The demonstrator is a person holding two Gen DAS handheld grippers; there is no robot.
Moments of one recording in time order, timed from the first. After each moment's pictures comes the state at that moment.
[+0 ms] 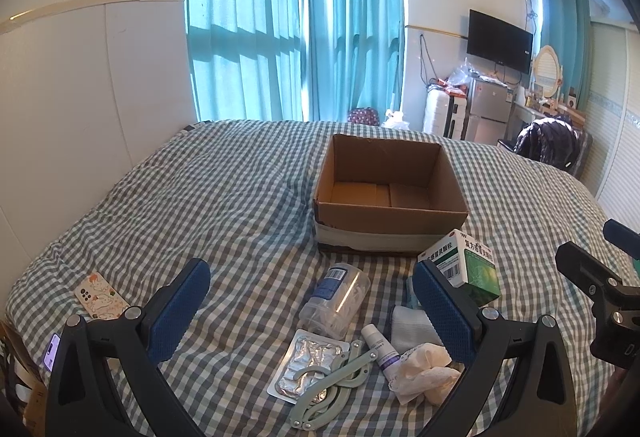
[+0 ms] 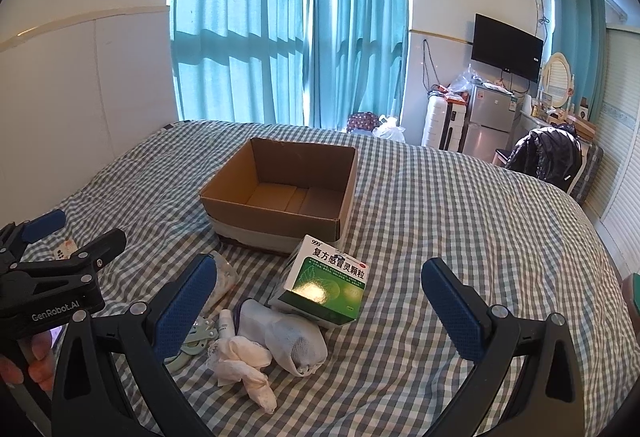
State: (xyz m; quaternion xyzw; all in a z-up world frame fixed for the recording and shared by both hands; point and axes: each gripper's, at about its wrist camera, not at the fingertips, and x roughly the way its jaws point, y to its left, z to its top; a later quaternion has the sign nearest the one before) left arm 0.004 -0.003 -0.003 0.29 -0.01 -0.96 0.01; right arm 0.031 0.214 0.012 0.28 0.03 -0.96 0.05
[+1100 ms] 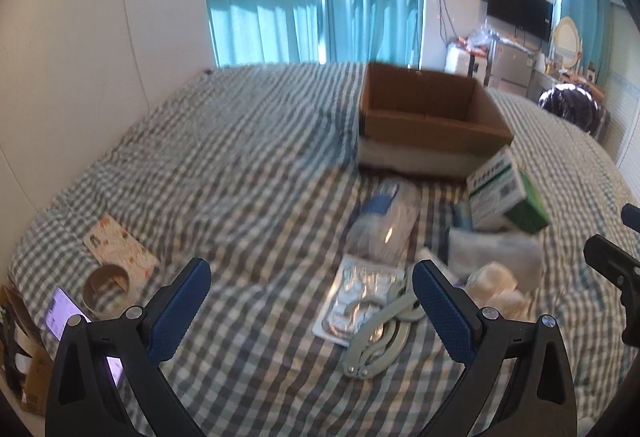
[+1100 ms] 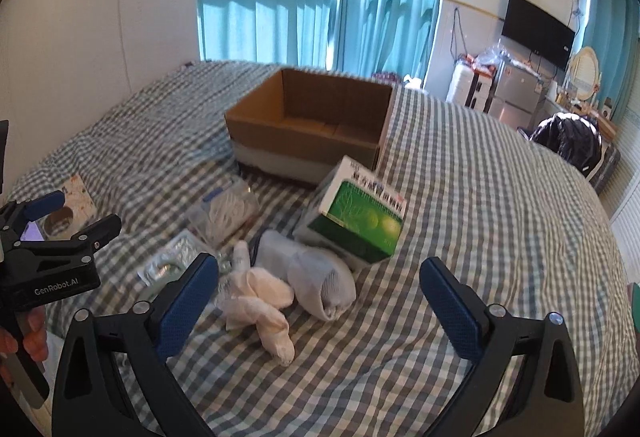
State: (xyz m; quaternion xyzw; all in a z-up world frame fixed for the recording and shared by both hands) left arm 0.020 -0.043 -0.081 0.37 -0.01 -0.93 0.04; right arm 0.034 0.190 -0.048 0.37 0.07 -0.92 0.08
